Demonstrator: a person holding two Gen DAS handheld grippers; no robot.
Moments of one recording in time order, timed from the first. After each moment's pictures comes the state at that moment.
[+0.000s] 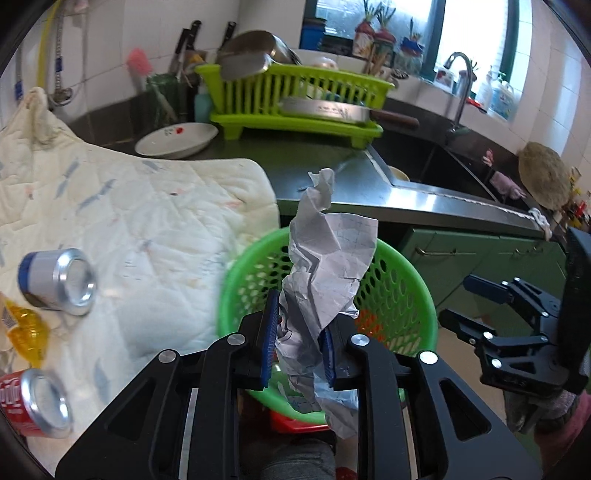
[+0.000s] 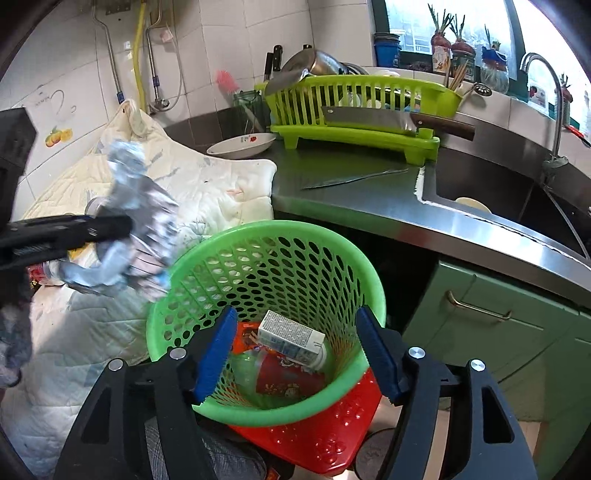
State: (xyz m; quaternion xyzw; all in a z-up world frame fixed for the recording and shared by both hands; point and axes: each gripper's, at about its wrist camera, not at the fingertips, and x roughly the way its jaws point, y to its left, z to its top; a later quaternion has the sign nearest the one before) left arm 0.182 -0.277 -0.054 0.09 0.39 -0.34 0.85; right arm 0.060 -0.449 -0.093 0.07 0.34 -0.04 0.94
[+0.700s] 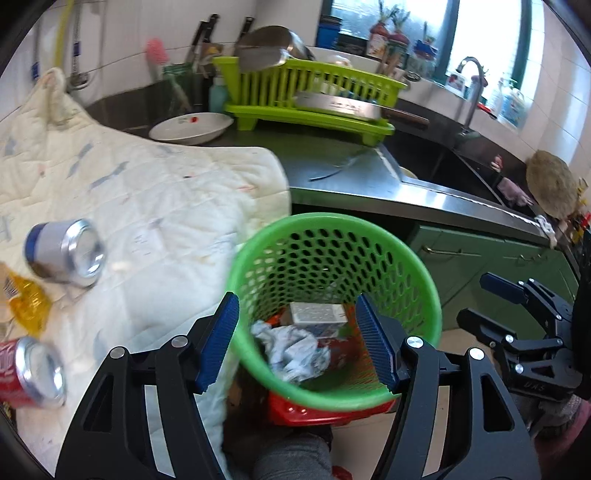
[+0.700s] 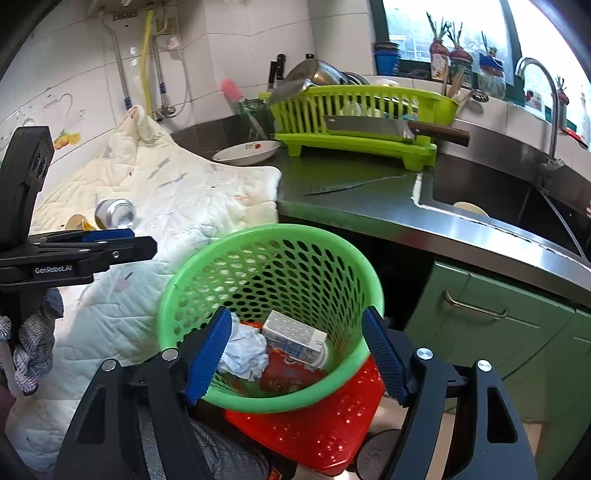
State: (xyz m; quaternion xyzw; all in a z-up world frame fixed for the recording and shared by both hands) left arm 0.170 -0.253 -0.058 0.07 0.39 -0.31 0.87; right arm 0.045 -0.440 -0.086 0.07 0.33 -0.03 0.94
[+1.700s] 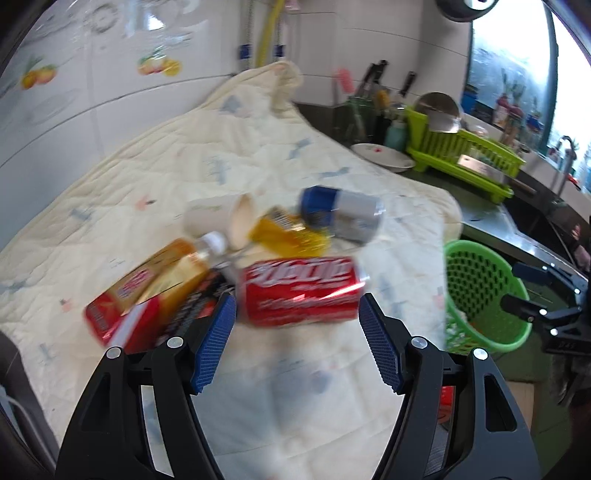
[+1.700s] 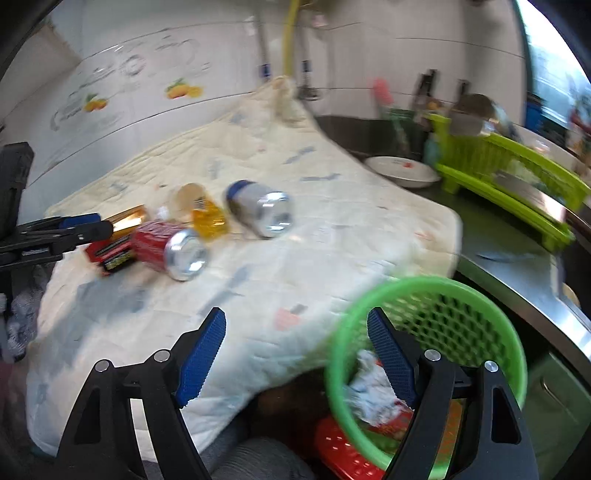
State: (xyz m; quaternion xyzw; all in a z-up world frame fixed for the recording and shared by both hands) left arm 0.141 0.013 -0.018 0.01 0.36 -0.10 0.93; right arm 0.110 -0.270 -0.052 -0.02 0.34 0.17 0.93
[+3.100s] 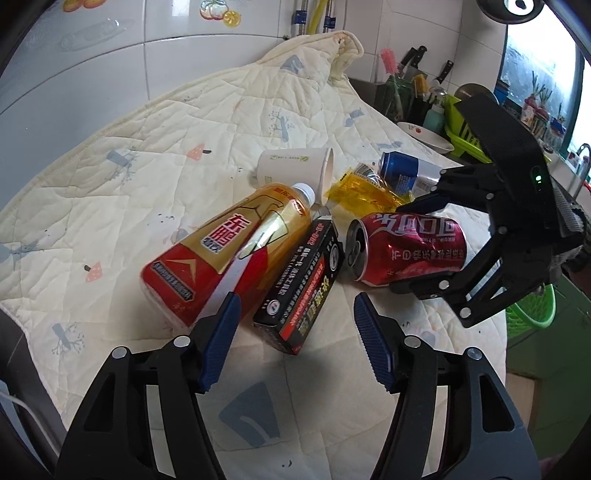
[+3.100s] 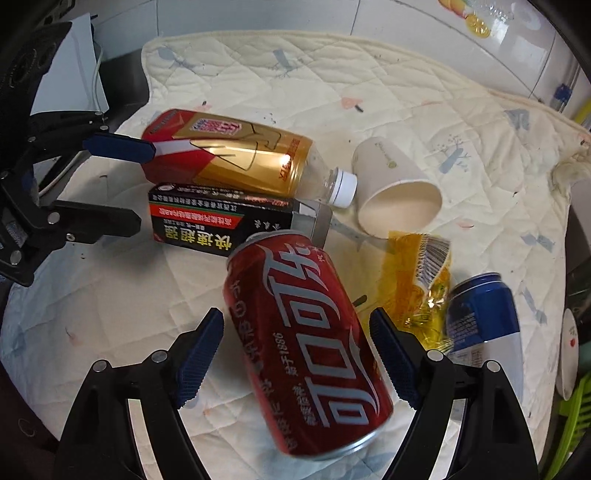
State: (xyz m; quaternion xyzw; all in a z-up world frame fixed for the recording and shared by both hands) left arm 0.159 0.096 -0.056 0.00 0.40 -0.09 0.91; right arm 0.245 -0.033 -0.091 -0.31 0.41 0.43 0.75
